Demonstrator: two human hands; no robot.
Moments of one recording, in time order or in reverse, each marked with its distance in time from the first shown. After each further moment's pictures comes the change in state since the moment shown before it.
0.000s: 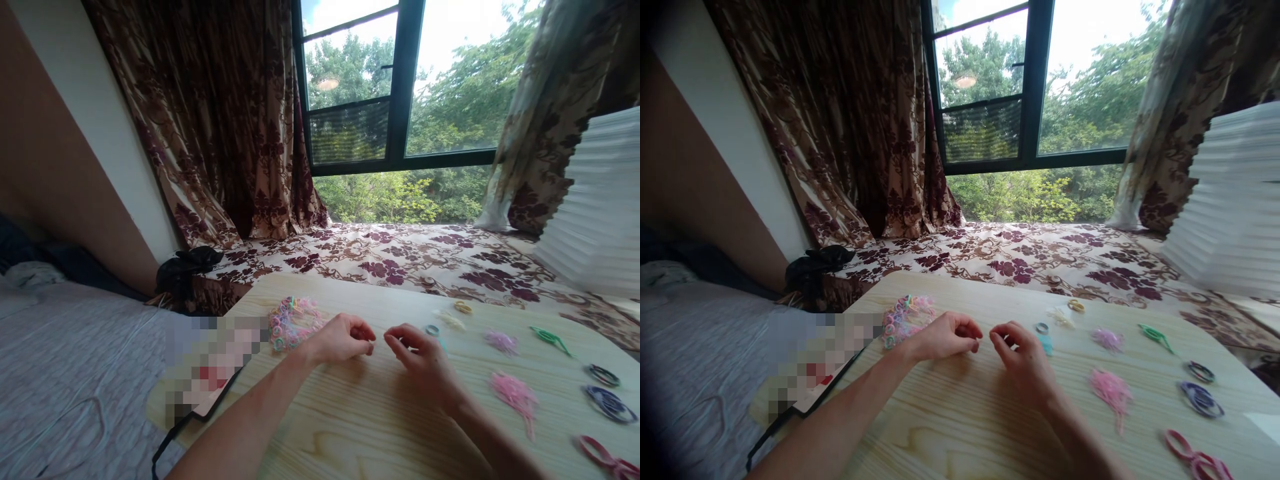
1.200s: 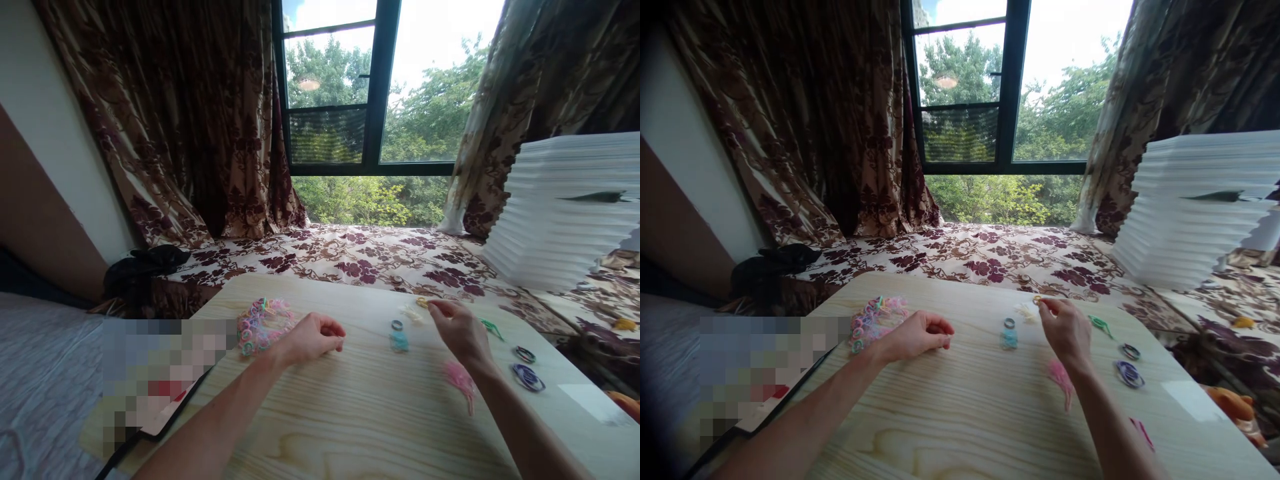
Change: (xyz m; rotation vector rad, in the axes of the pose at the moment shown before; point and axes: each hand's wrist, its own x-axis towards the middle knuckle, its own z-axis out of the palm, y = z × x) left_hand 0.001 -0.001 0.001 -0.001 0.029 -0.043; right_hand 0.021 0.053 -0.106 -0.565 0.400 0.275
